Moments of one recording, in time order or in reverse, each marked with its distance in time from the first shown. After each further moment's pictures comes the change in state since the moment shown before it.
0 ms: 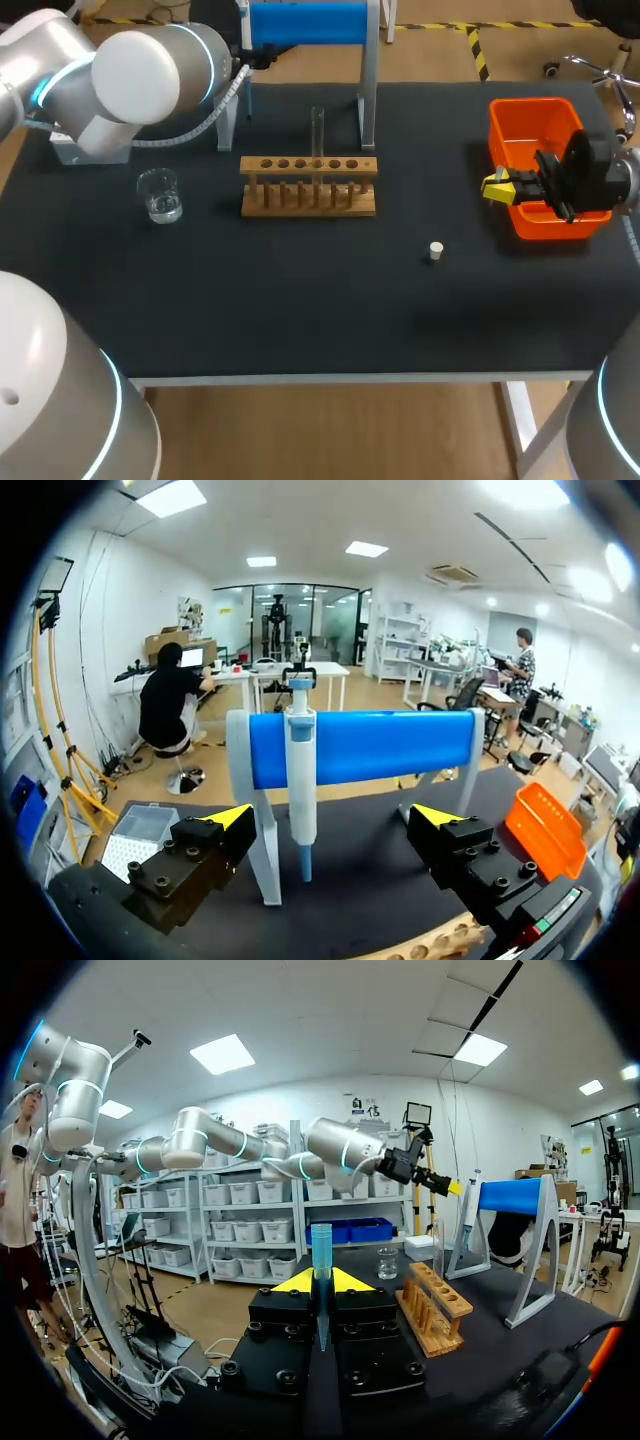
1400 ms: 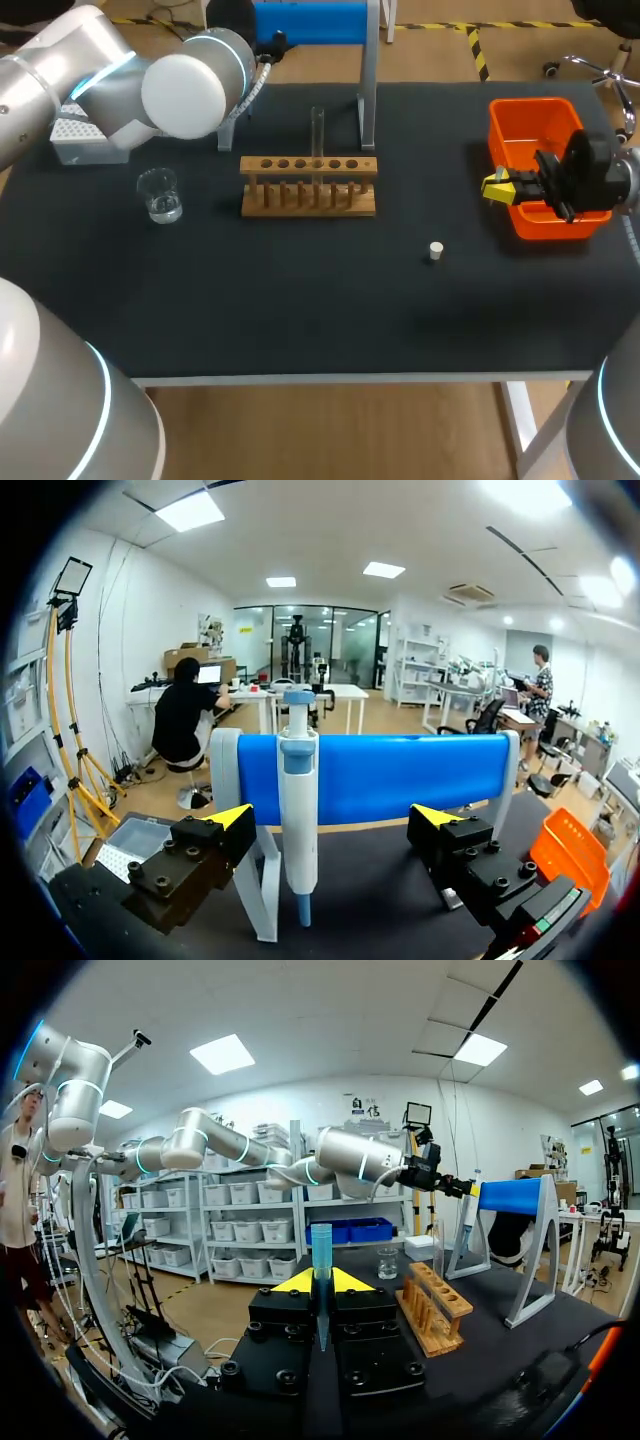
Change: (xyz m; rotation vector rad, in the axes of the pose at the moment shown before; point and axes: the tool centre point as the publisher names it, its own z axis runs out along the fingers) left arm -0.002 -0.013 0.046 0.107 -0.092 -0.026; right arm 0.000 0.000 0.000 0.000 0.000 0.000
